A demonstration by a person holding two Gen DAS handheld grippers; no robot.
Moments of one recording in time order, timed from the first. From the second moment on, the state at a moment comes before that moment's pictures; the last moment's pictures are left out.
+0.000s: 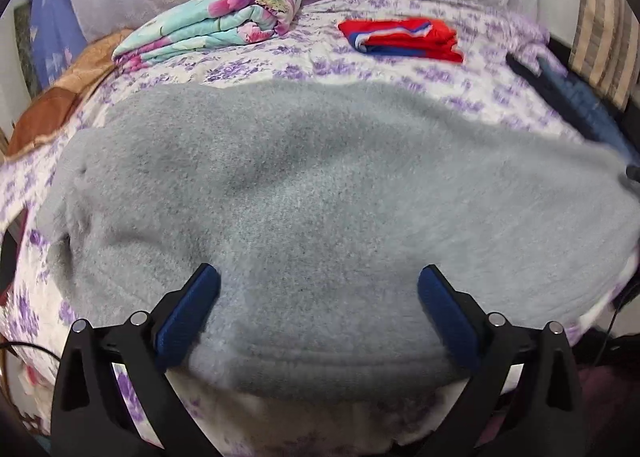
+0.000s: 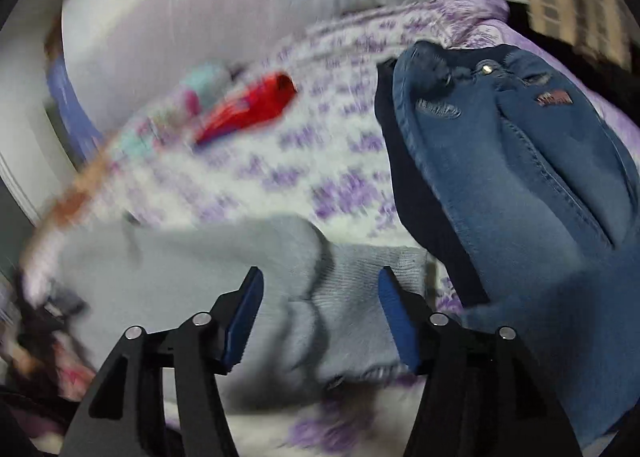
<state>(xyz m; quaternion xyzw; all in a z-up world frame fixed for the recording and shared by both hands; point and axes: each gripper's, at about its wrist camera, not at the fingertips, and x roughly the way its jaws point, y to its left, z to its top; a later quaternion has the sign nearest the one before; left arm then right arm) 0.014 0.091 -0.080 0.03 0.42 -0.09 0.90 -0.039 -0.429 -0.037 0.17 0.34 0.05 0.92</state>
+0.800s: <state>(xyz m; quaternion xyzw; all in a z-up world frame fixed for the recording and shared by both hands) -0.005 0.065 -0.074 -0.04 0.41 -0.19 0.89 -0.071 -0.424 -0.085 0.35 0.36 0.05 0.86</state>
